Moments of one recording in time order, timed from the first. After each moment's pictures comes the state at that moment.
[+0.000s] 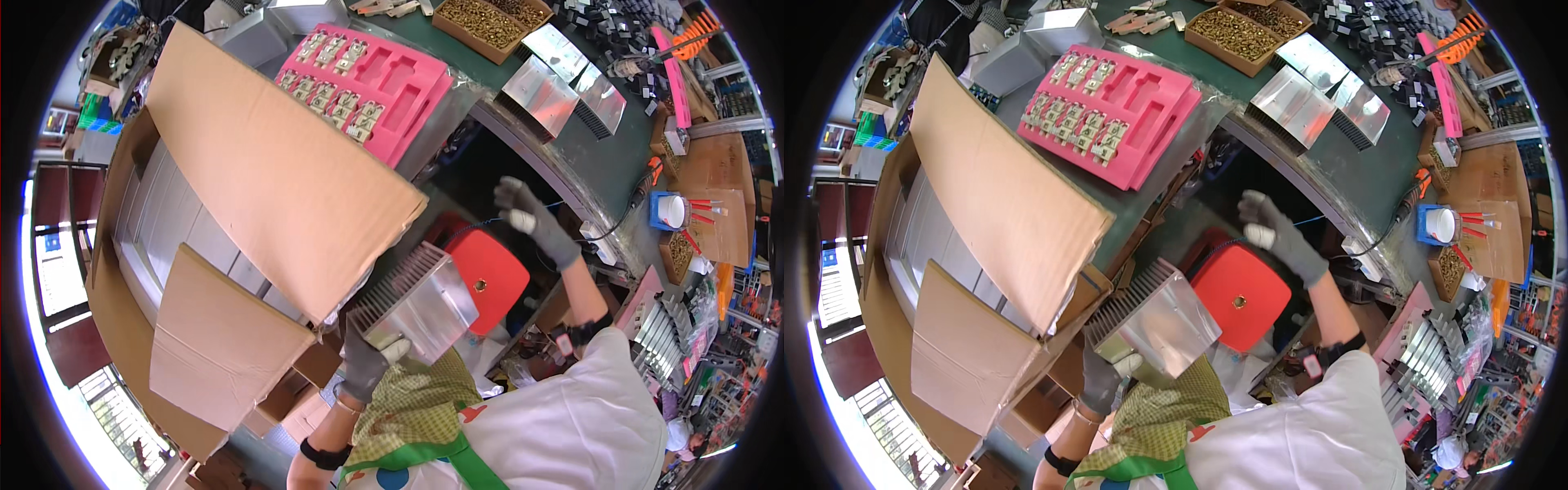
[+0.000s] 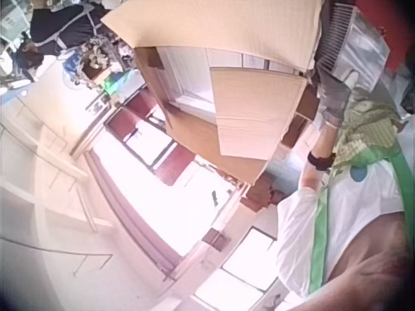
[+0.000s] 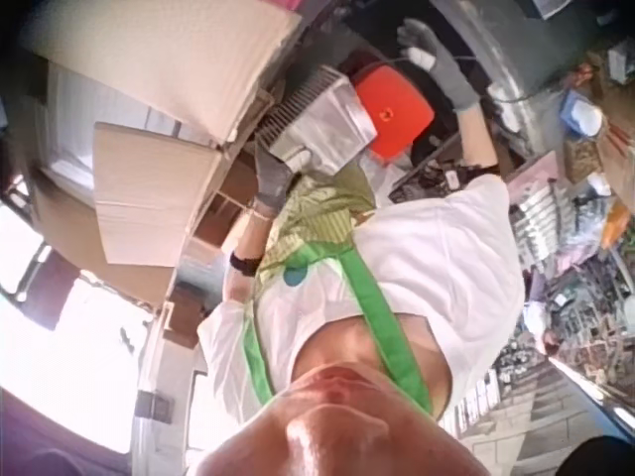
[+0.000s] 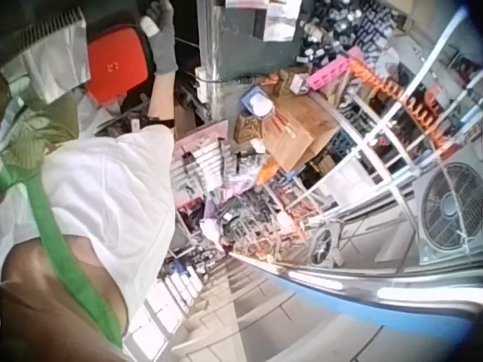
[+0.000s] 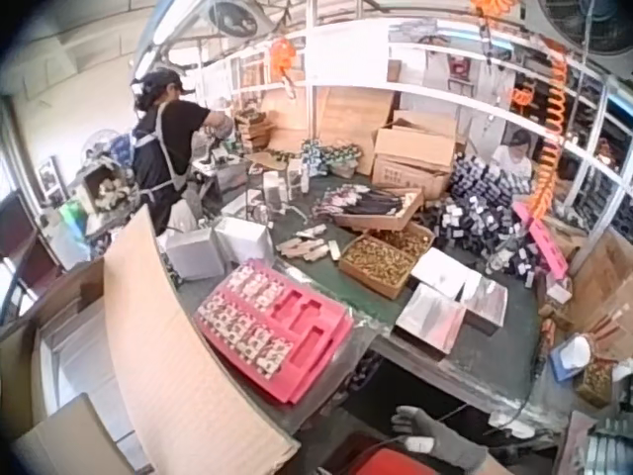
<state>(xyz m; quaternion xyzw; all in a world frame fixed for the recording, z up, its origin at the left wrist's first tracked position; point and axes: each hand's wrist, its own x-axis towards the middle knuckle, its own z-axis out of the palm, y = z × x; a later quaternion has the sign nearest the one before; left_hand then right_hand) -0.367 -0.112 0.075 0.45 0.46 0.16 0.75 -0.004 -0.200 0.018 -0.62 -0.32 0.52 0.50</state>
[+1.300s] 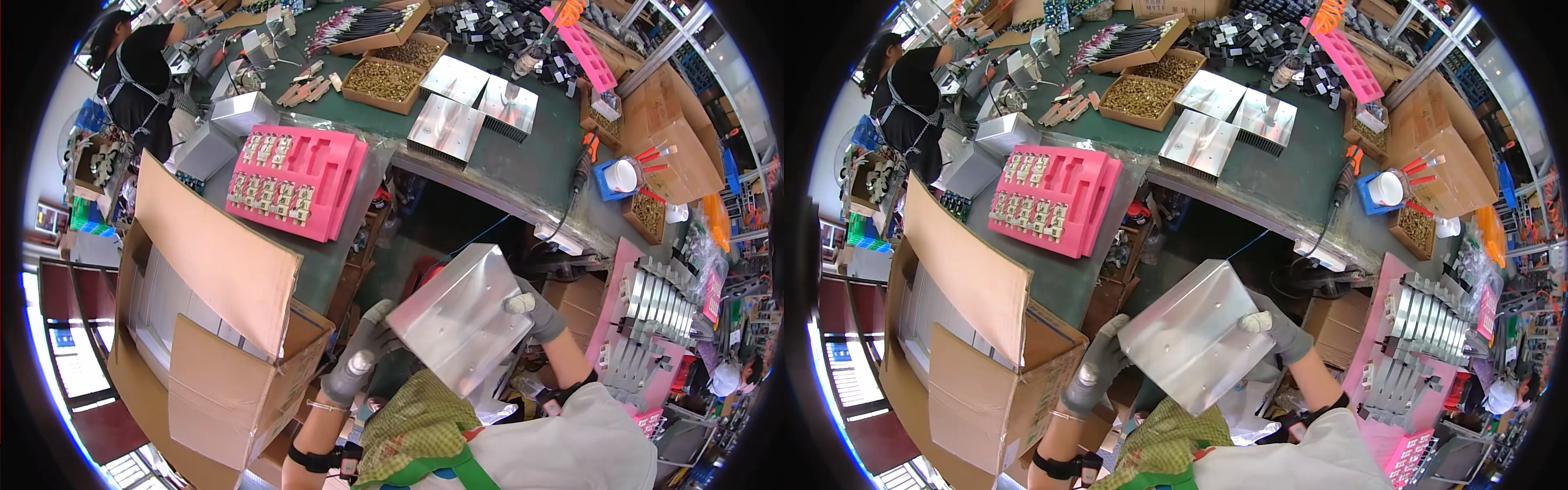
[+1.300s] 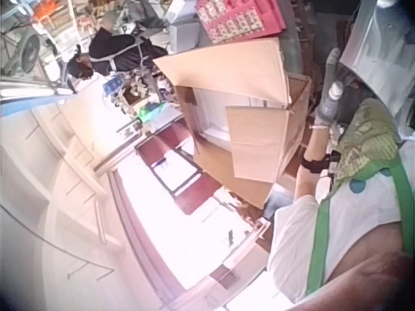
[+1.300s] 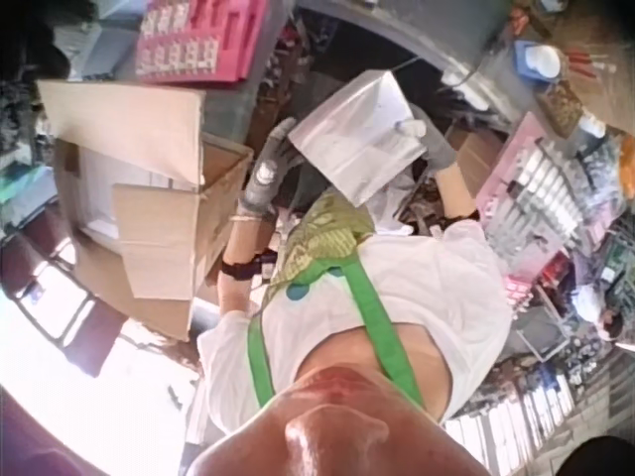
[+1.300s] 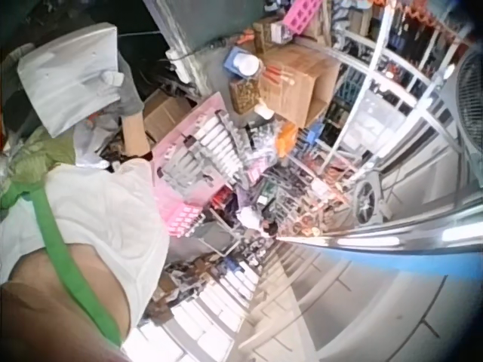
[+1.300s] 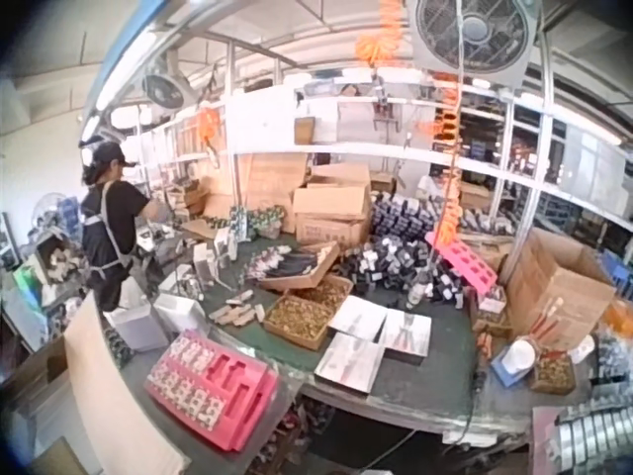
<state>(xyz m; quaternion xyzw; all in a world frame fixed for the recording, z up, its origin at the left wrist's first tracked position) -0.271 -0.095 0.114 0.35 0.29 -0.02 0.89 -0.058 -0.335 0.090 -0.48 -0.14 0.52 0.69</state>
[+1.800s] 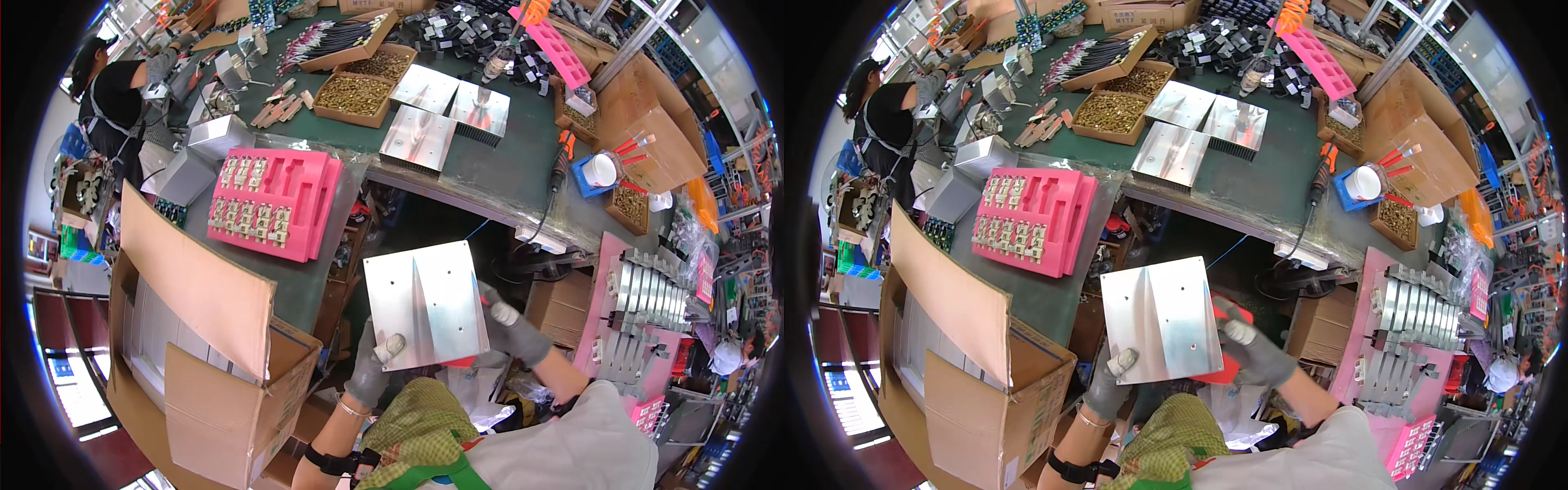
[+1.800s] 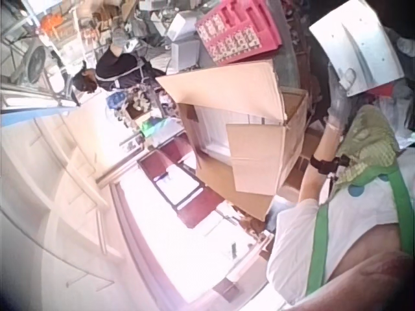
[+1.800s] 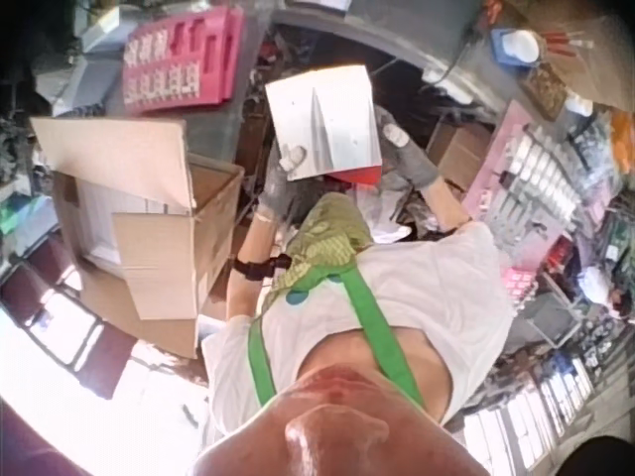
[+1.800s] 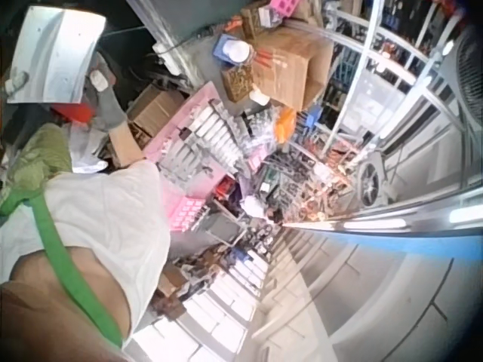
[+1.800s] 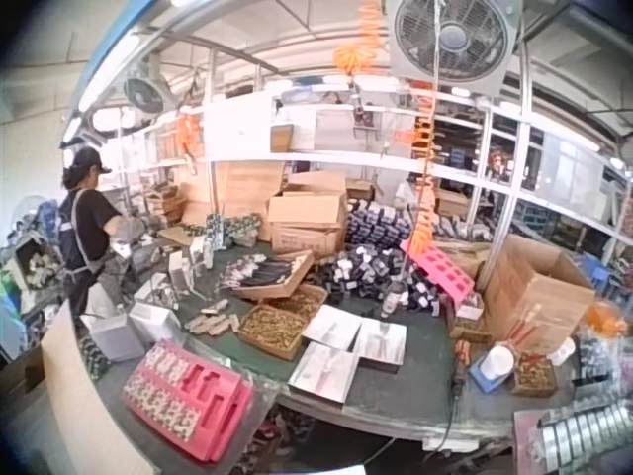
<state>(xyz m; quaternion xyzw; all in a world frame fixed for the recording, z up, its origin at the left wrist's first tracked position) -0.247 -0.131 0.085 0.33 0.30 -0.01 0.90 -0.081 -0.331 0.104 -0.43 -0.02 0.55 0.72</state>
